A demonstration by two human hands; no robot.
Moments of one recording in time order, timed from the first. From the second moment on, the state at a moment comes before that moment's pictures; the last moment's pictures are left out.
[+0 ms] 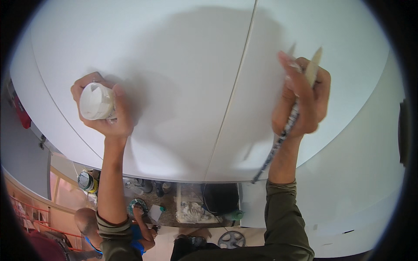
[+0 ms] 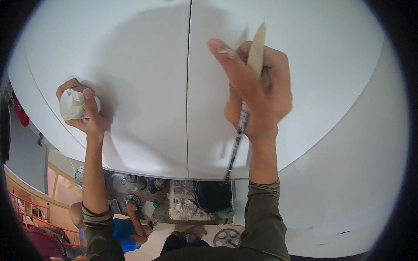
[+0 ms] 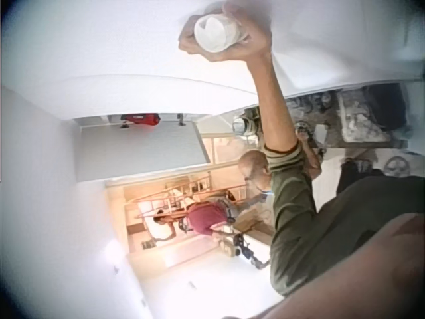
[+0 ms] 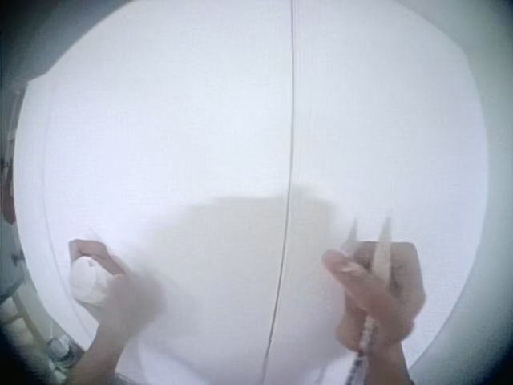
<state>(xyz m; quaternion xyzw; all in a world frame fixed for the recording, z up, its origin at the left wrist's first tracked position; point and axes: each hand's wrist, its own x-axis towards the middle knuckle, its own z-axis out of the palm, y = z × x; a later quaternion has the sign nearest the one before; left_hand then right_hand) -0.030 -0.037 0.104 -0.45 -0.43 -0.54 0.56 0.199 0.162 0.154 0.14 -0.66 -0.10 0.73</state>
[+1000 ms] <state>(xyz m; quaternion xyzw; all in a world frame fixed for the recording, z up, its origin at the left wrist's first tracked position) -0.041 -0.036 0.108 -0.43 -0.45 -0.57 0.54 0.186 0.163 0.152 0.13 -0.72 -0.27 0.62</state>
